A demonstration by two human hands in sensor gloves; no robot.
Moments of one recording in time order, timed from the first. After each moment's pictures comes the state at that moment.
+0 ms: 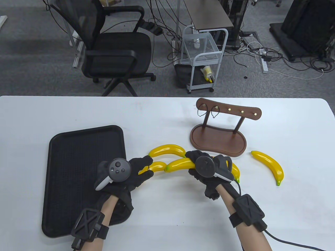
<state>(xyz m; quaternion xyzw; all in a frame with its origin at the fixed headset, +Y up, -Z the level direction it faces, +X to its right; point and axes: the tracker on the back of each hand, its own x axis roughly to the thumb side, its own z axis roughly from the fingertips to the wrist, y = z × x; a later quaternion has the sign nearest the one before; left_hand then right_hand) -0.175 -0.739 -0.295 -0.08 -0.19 0.30 0.93 0.131 -0.733 -0.337 0.23 -0.03 0.97 0.11</state>
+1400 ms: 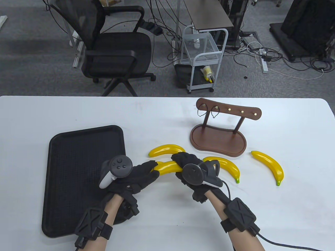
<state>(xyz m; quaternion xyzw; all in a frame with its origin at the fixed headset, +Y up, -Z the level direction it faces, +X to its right) -0.160 -0.751 -0.300 -0.17 -0.21 0.42 0.87 0.087 -0.716 -0.310 0.27 -0.08 0.95 0.12</state>
